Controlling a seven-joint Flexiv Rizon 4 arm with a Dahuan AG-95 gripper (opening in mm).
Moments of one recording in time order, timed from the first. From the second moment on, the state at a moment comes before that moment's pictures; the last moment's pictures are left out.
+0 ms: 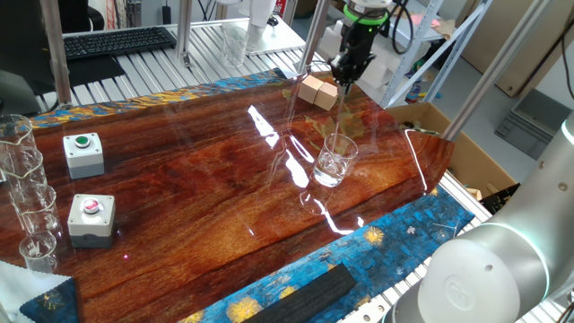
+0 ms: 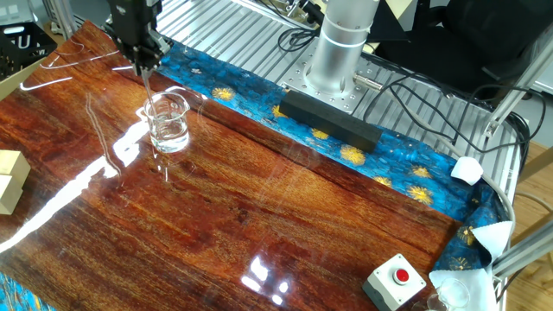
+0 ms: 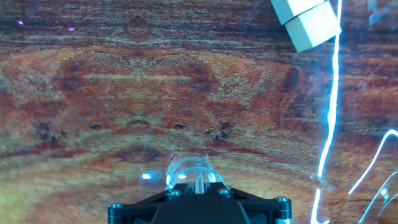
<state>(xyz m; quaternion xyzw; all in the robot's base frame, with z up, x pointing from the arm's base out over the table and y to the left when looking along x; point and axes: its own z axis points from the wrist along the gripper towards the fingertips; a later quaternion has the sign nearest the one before) 0.511 -0.229 0.254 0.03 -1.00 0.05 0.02</state>
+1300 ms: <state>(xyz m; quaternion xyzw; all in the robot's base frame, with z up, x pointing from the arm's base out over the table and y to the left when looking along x) 0.487 -0.223 0.261 0.01 -1.00 0.03 0.03</state>
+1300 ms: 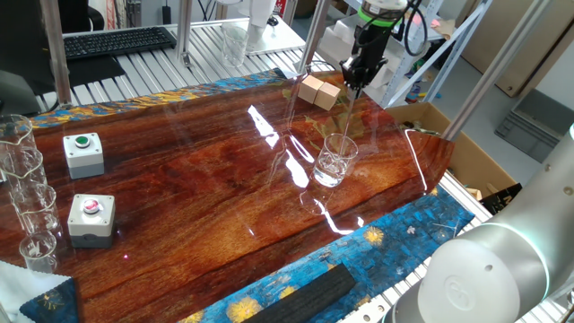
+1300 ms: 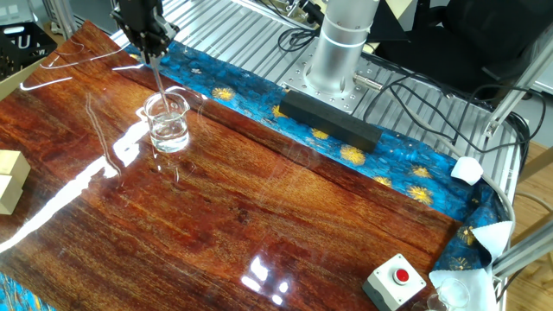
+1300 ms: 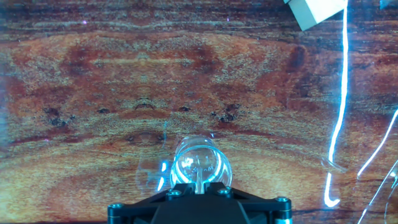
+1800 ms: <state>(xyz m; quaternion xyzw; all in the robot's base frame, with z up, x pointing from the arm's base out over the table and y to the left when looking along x) 0.481 -0.215 0.254 0.01 -1.00 0.03 0.01</state>
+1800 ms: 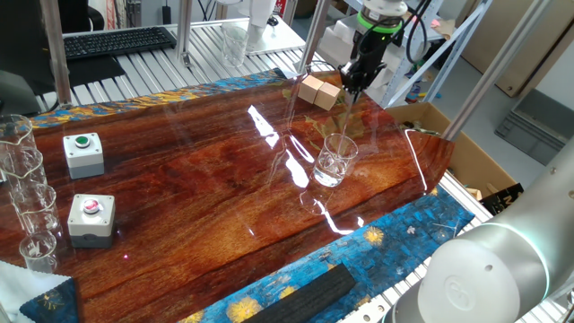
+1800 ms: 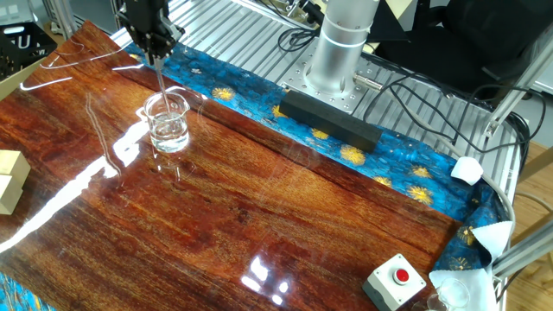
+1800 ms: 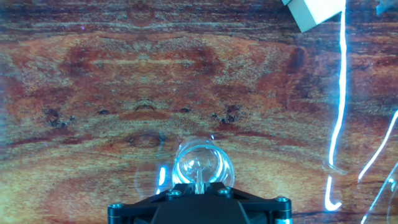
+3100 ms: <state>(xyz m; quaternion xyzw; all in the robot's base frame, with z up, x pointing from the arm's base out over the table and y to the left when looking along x) 0.477 -0.209 0.249 -0.02 -1.00 0.04 0.01</state>
